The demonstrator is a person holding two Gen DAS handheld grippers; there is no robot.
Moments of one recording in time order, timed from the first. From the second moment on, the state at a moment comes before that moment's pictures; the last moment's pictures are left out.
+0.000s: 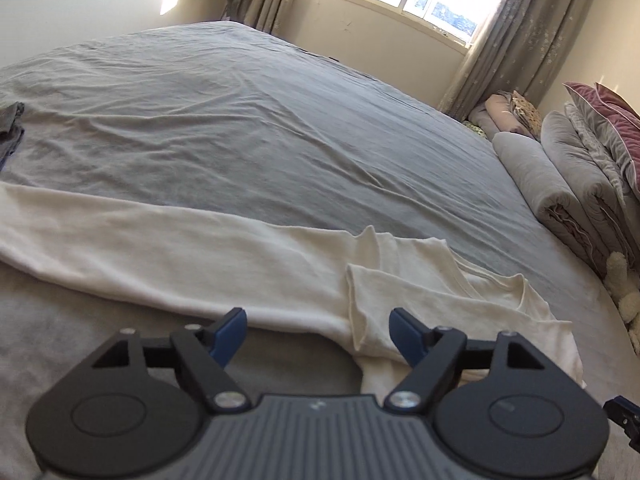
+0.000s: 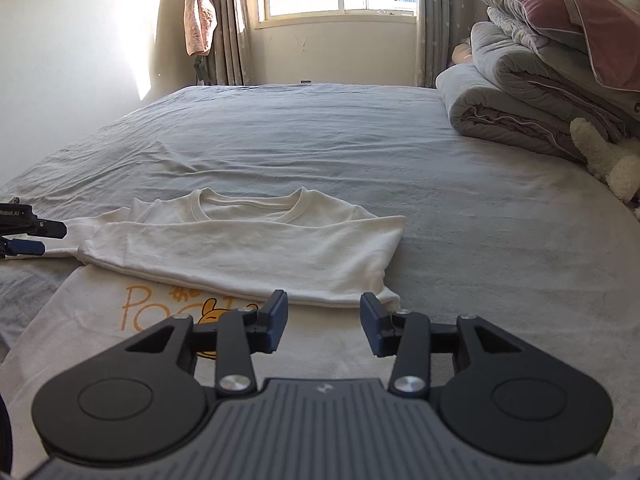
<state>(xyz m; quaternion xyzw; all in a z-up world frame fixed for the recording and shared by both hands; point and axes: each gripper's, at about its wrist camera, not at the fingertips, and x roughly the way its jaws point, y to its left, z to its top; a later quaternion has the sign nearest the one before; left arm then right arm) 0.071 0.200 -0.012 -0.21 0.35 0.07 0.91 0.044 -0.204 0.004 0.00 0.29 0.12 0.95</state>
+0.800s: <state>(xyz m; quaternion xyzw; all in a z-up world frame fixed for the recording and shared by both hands) 0.061 0.308 -0.045 -0.33 0.22 0.29 0.87 0.055 -0.190 -0.012 0.01 0.30 0.12 0.95</state>
